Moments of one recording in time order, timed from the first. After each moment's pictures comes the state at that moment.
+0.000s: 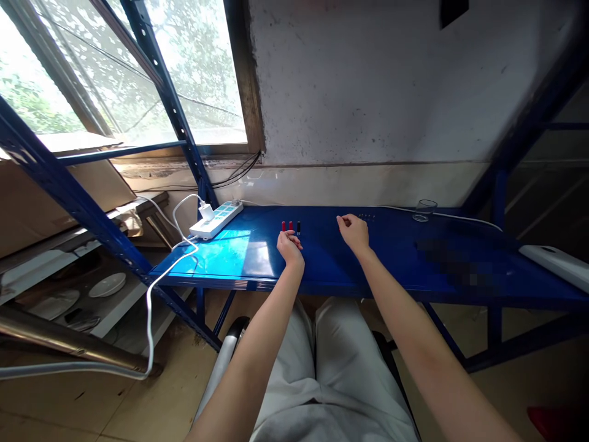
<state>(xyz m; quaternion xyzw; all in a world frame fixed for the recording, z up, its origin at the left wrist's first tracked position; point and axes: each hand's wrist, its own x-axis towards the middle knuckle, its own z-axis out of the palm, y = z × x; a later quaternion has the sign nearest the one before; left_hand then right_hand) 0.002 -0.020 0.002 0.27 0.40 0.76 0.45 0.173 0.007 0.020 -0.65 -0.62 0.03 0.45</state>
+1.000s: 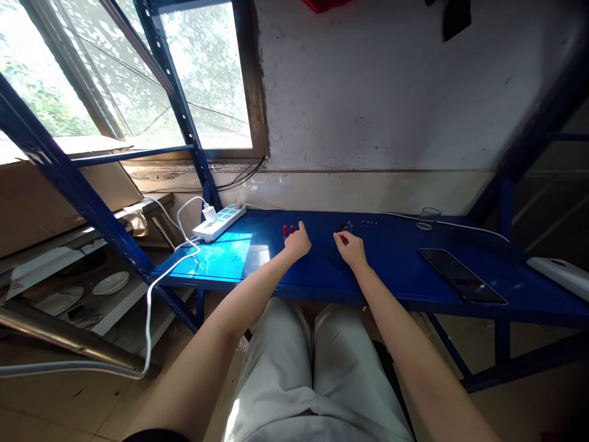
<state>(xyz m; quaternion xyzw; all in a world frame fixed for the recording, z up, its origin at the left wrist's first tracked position) -0.007 0.017 0.025 0.61 0.63 0.41 0.26 0.164 -0.010 -0.005 -0.54 -0.68 0.10 0.49</state>
